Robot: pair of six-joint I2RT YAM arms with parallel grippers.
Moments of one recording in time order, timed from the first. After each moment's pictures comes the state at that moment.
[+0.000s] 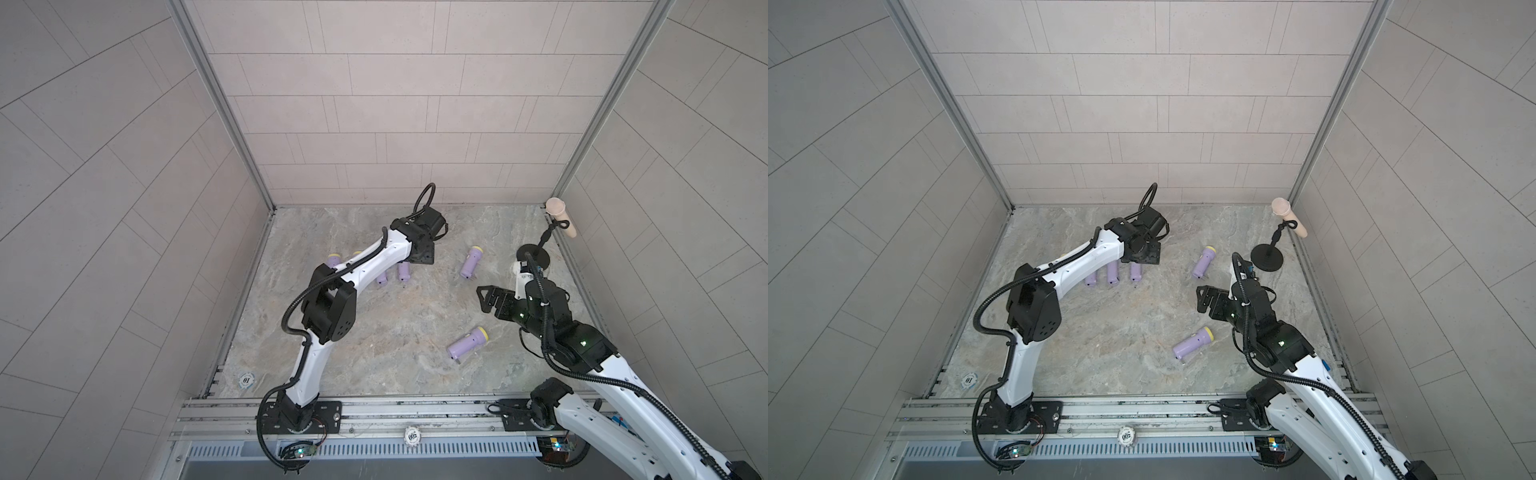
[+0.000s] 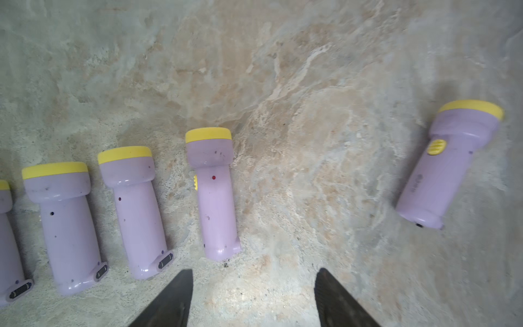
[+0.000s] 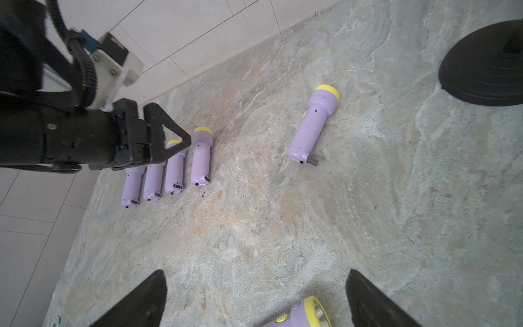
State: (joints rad) left arm -0.72 2.11 1.95 -0.97 -0.25 -0.58; right arm 0.45 0.68 0.68 -0.58 0.09 0.63
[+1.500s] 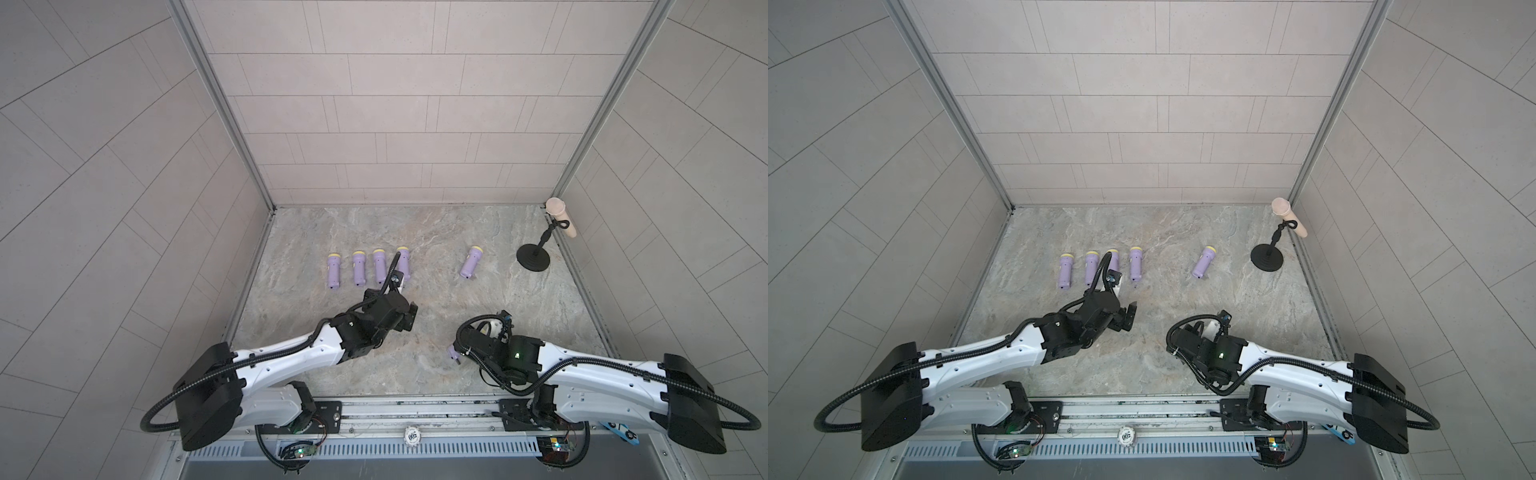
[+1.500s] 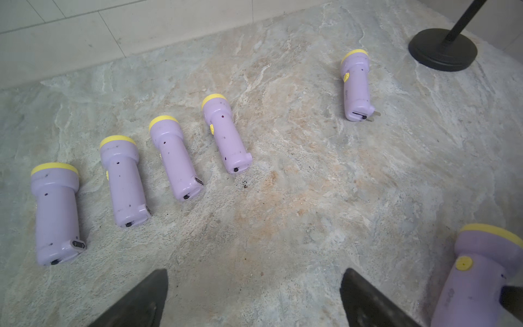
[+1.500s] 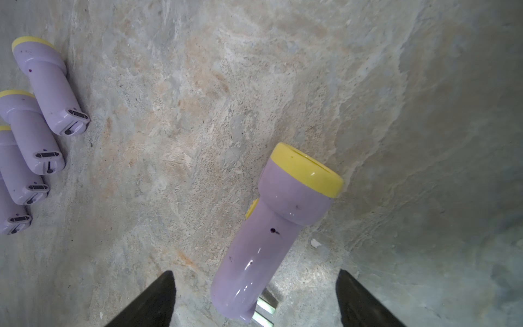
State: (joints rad) left arm -1.00 1.21 0.67 -0.16 -0.52 -0.35; right arm 1.08 1.04 0.55 -0.68 0.46 1.69
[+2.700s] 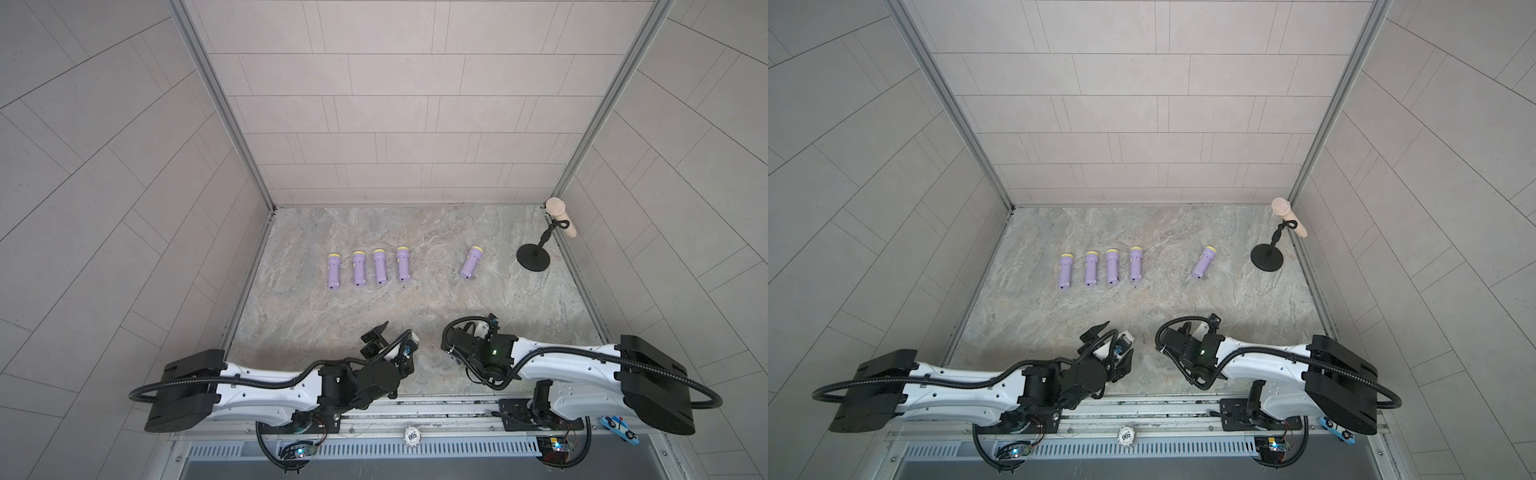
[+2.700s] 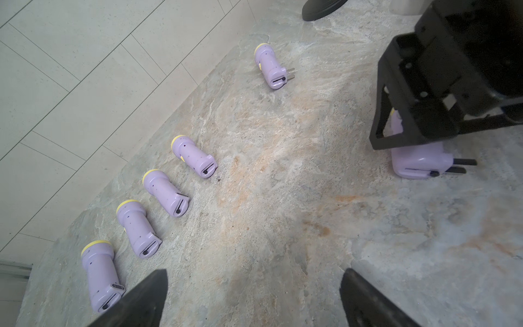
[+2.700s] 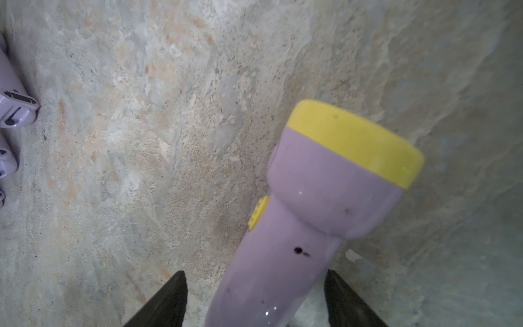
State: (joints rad) left arm -1.43 1.04 0.33 0.09 -0.83 0.05; right arm 1.07 1.25 0.53 -0.50 0.40 1.72
